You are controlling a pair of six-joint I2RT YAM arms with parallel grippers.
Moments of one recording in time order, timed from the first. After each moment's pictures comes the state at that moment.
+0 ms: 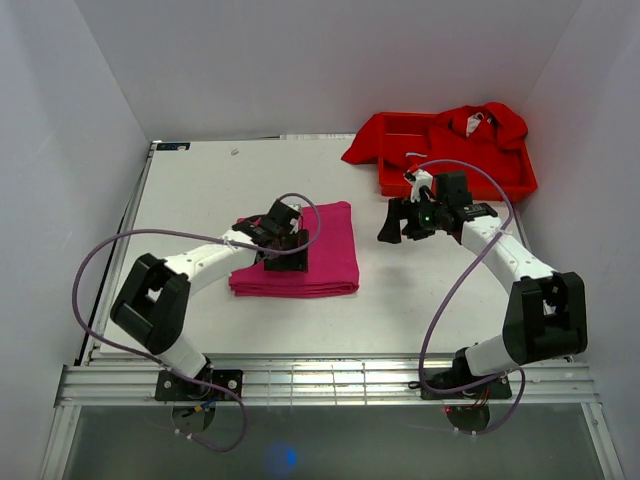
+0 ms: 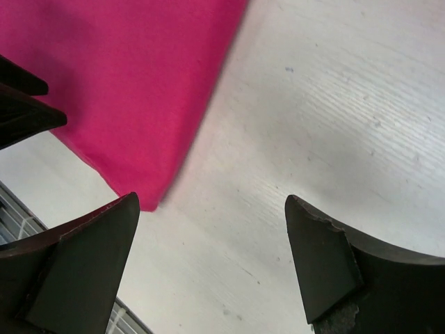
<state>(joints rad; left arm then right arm) -0.60 1.55 1.02 -0.47 0.00 -0.47 0.24 1.47 1.05 -0.40 -0.55 0.04</state>
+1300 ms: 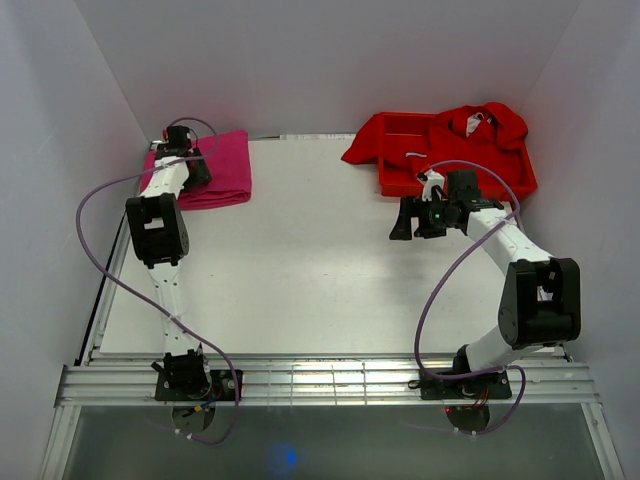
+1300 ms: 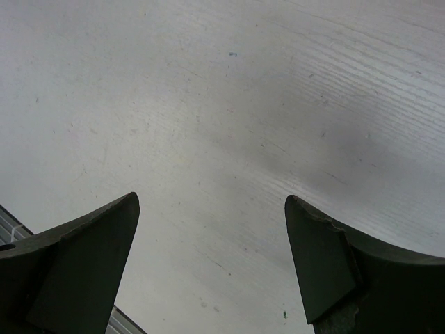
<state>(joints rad) 0.12 2.41 2.03 -0.57 -0.17 -0.27 0.12 1.54 1.06 -0.47 -0.55 -0.01</state>
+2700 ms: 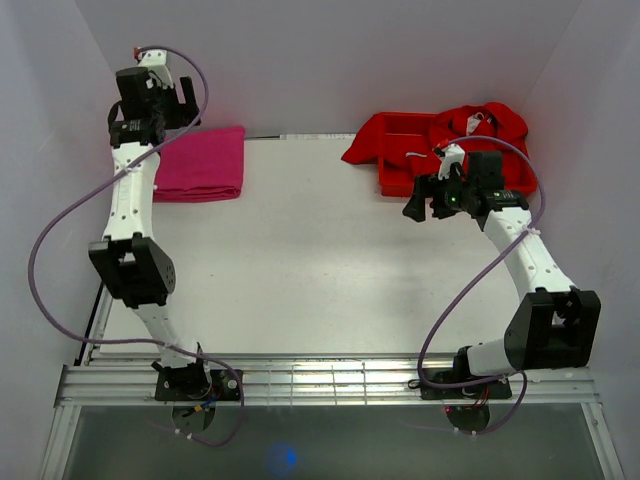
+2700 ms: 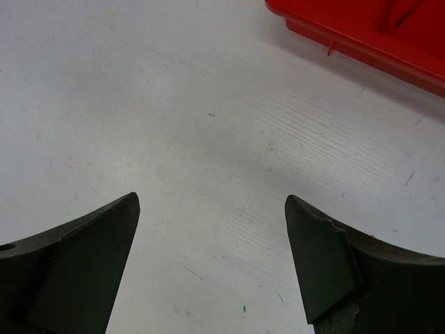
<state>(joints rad) 0.11 1.93 2.06 -0.53 0.10 0.00 0.08 1.41 1.18 -0.52 -0.49 -0.08</state>
